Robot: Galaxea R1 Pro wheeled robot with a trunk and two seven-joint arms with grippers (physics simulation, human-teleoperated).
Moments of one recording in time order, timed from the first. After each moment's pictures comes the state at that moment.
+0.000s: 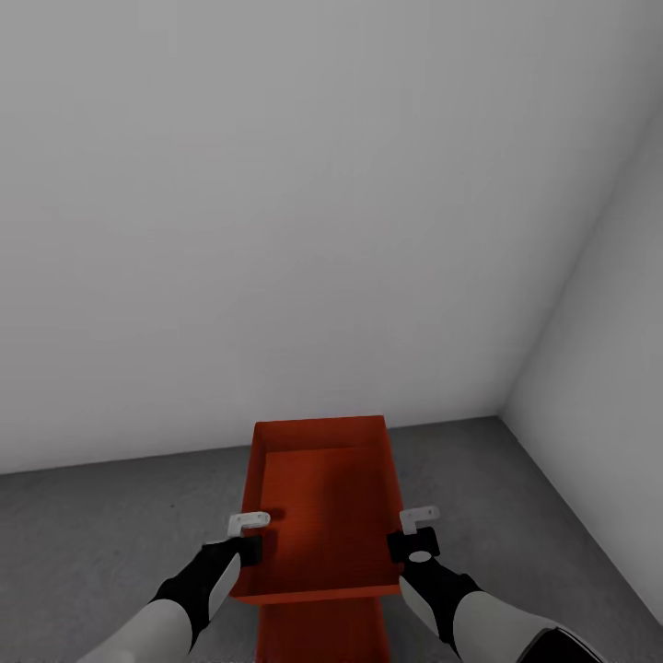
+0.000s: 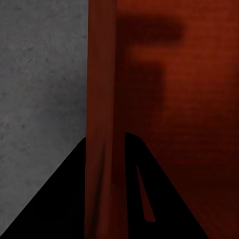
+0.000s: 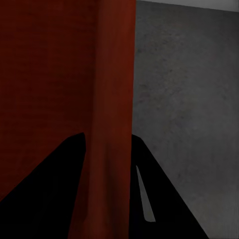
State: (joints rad) left arm -0.63 -0.10 0.11 -0.36 -0.03 0.26 0.10; right arm -0.70 0.12 0.55 -0.14 -0.33 -0.05 -0.33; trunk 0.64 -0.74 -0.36
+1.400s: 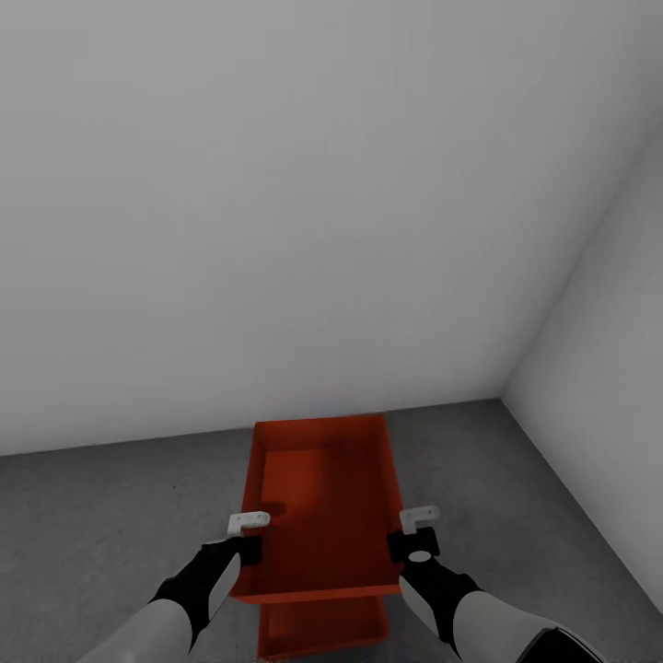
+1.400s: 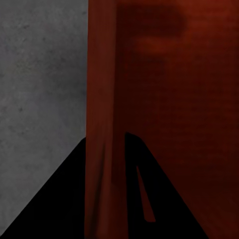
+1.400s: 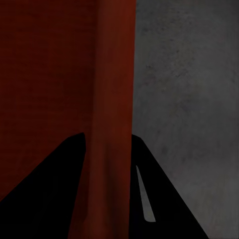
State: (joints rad) left arm -0.63 -0.10 0.11 -0.36 -0.03 0.26 0.10; right arm -0.70 0.12 0.55 -0.14 -0.33 -0.05 -0.33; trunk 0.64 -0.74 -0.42
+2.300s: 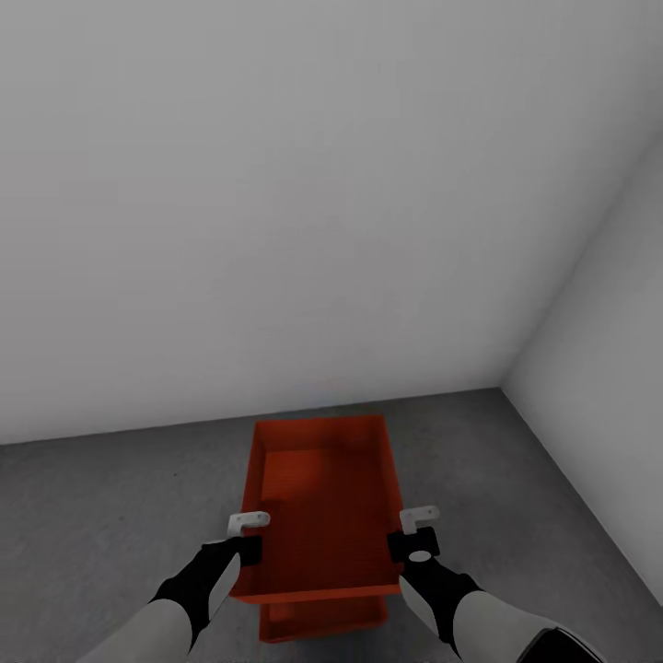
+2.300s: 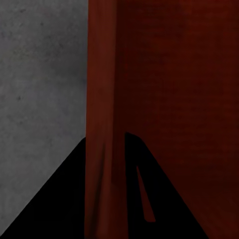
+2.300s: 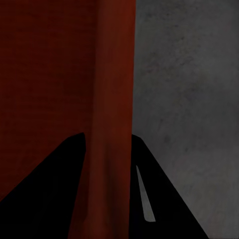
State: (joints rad) left arm -0.63 -0.10 0.11 -0.36 -0.03 0.26 0.10; right arm -0.70 0.12 0.55 -0.14 -0.33 -0.05 -0.33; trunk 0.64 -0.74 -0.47
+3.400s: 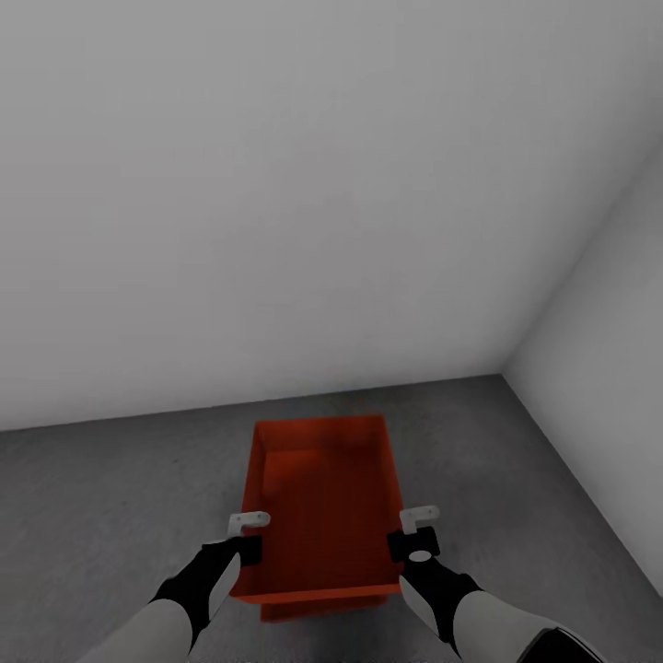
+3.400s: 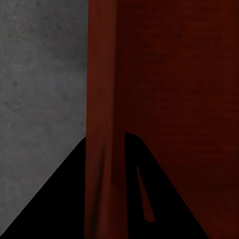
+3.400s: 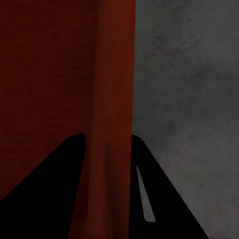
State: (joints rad) left arm -0.63 -0.10 0.11 -0.36 -0.03 0.26 0.10; right arm -0.70 0.12 0.55 -0.14 -0.33 -0.05 -0.33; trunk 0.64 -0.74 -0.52
